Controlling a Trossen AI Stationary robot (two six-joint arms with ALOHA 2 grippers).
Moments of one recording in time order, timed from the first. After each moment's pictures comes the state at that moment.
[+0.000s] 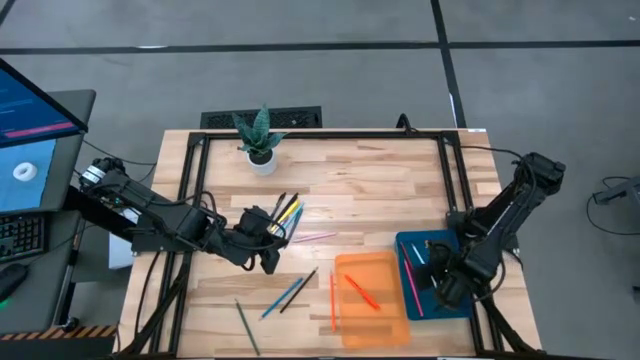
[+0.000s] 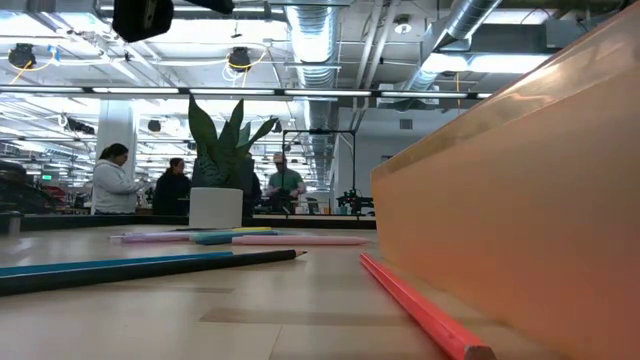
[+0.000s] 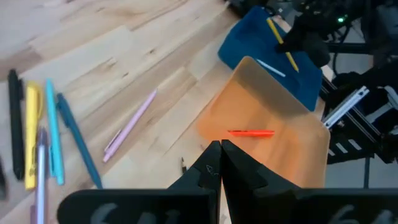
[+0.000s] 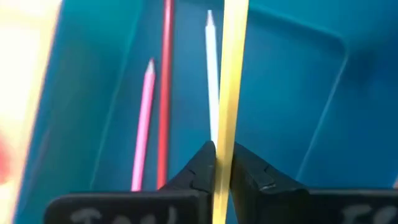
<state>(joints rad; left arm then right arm) -0.46 1.26 1.05 -0.52 -0.50 -1.09 0.92 1.35 0.80 -1.09 0.18 2.08</state>
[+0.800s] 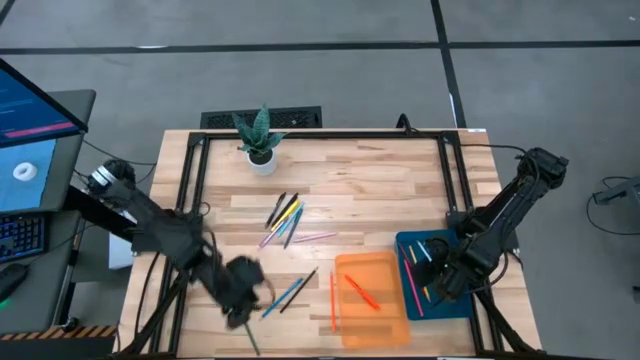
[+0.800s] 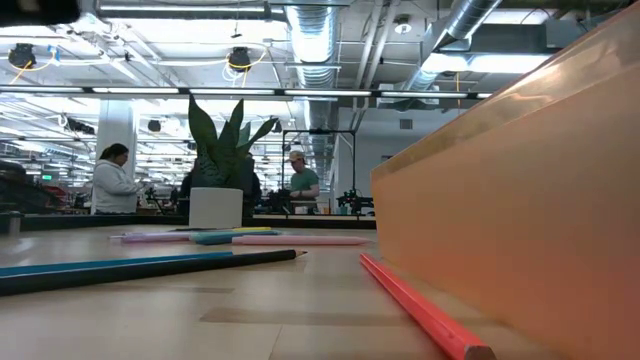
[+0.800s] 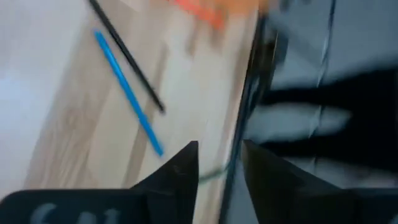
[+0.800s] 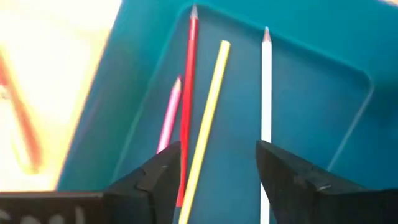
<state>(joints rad) -0.71 1.37 1.05 -0.58 -0.06 -1.01 0.89 1.26 0.76 -1.04 0.25 1.95</state>
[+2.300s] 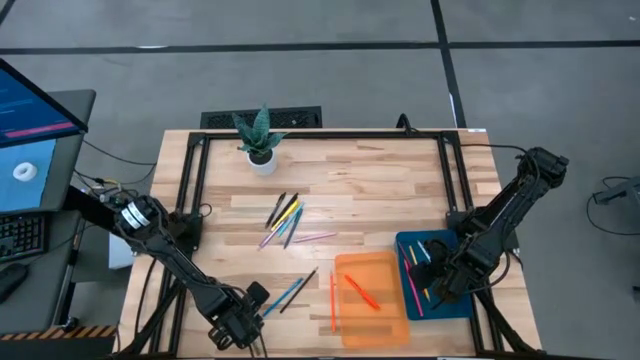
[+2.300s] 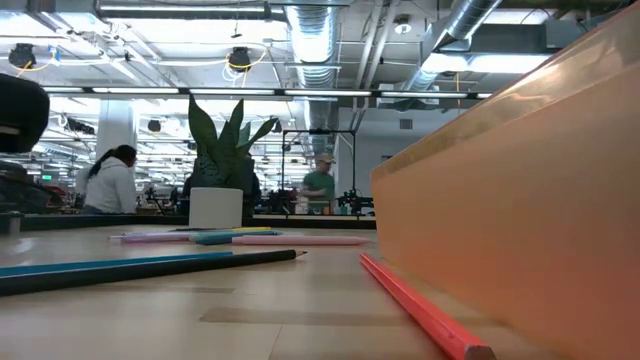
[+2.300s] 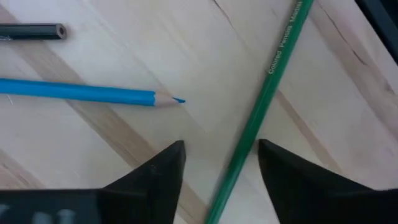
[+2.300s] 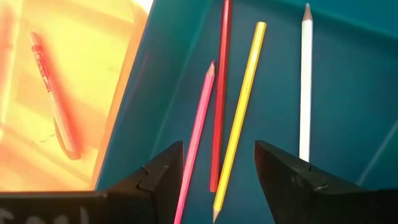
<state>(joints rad) -0.83 1.84 1.05 -0.60 0.02 -0.13 0.89 1.25 0.76 -0.94 0.25 1.97</state>
